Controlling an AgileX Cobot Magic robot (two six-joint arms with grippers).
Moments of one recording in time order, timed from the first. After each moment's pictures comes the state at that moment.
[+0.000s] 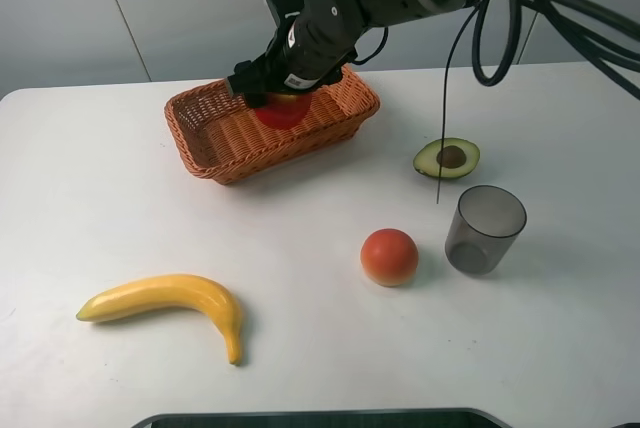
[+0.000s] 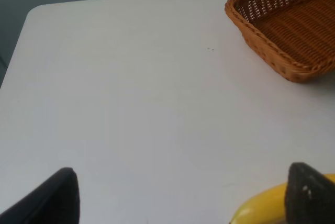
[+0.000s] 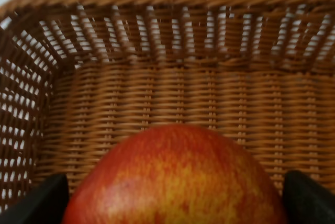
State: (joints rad) left arm -0.06 0.00 -0.52 0.08 1.09 -0.02; right arm 0.71 2.15 -1.53 -0.12 0.35 0.30
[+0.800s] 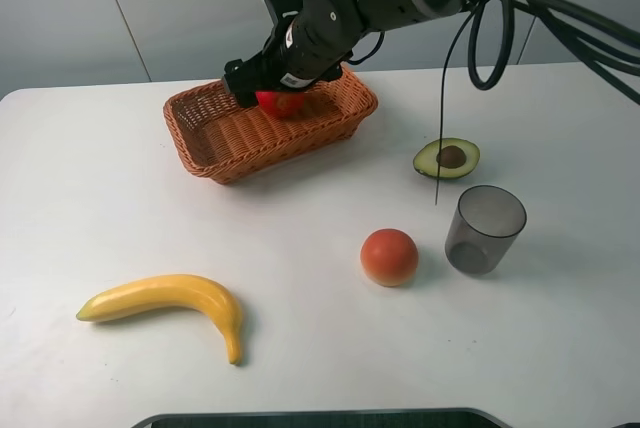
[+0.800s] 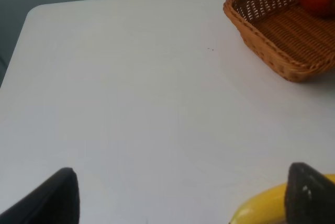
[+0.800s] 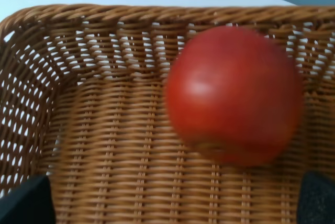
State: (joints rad) left arm -0.06 0.00 -0.52 0.08 1.09 -0.02; right arm 0.71 2.15 -1.53 -0.12 0.31 0.30
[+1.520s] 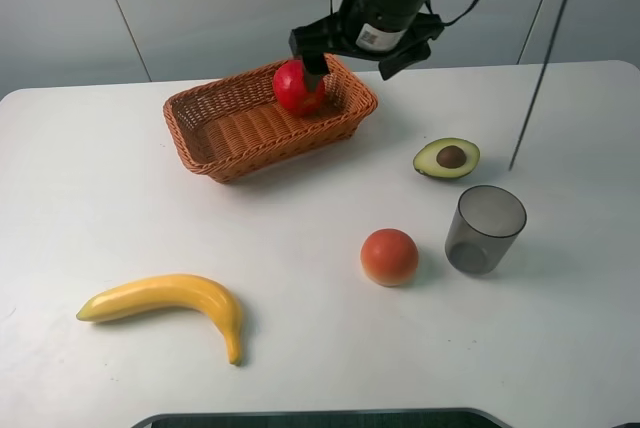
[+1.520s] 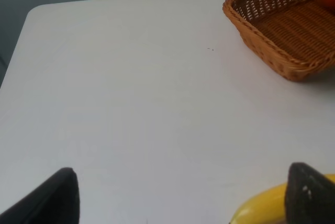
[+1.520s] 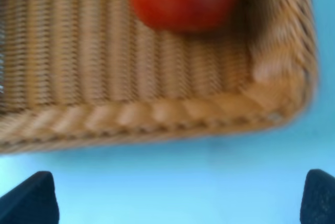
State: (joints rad) left arm -0.06 0.00 -0.52 0.08 1.09 -0.02; right arm 0.56 1.88 -1.43 -0.01 0.77 0.28
